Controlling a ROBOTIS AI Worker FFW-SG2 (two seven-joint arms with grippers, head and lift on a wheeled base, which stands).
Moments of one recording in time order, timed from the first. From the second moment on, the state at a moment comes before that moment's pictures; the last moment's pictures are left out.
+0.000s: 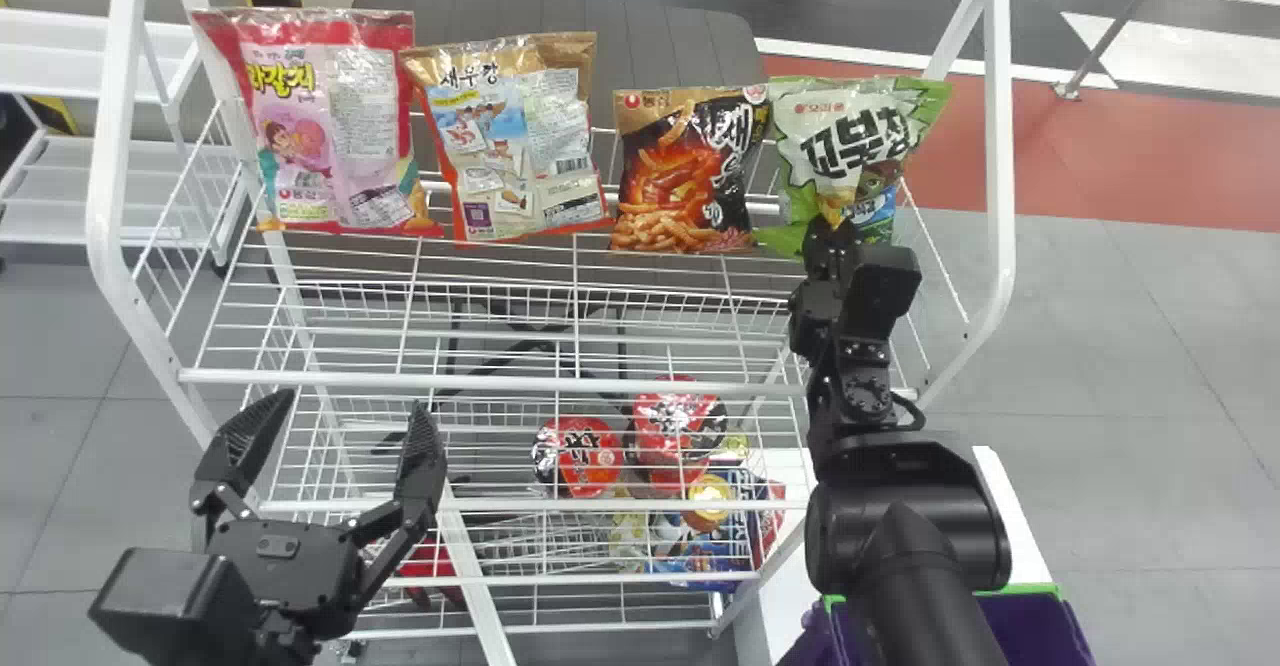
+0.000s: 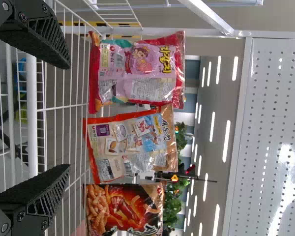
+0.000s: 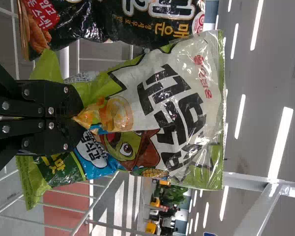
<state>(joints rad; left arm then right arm) 0.52 0.28 -0.36 -1.83 0.12 -0.29 0.26 -0.12 0.00 -0.10 -1.16 0.11 -0.22 -0.16</state>
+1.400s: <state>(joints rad) 0.50 0.28 -0.37 -1.82 0.12 -0.29 0.27 -0.09 0.00 -0.09 -1.20 0.13 -0.20 -0.16</state>
